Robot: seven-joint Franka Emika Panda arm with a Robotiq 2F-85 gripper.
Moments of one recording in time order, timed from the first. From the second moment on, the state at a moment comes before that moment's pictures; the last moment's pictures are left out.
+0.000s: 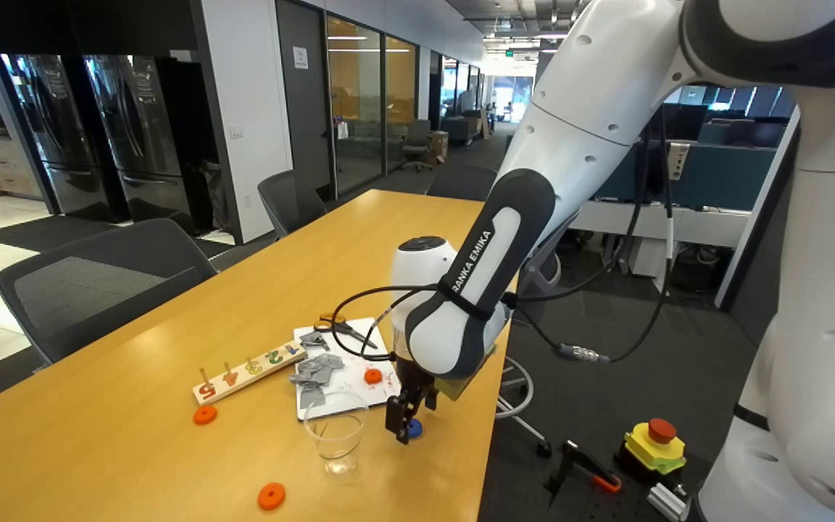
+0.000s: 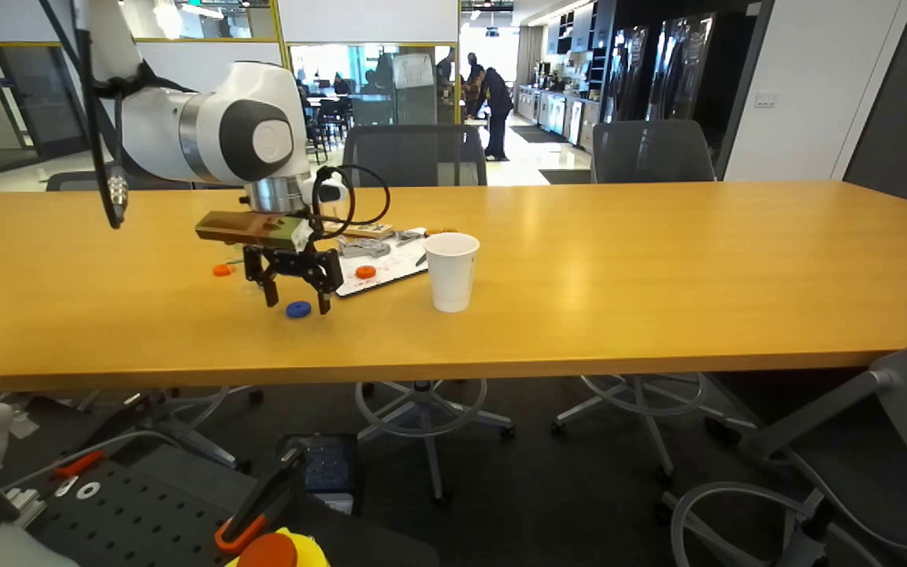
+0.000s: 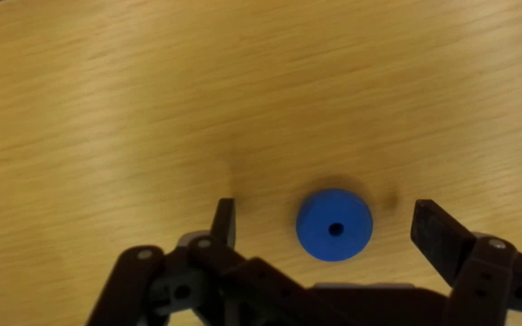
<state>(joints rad) 0.08 0.21 0.08 -2.57 -0.06 2.78 0.03</state>
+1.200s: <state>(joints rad) 0.07 0.22 0.07 -2.56 -0.05 2.84 0.00</state>
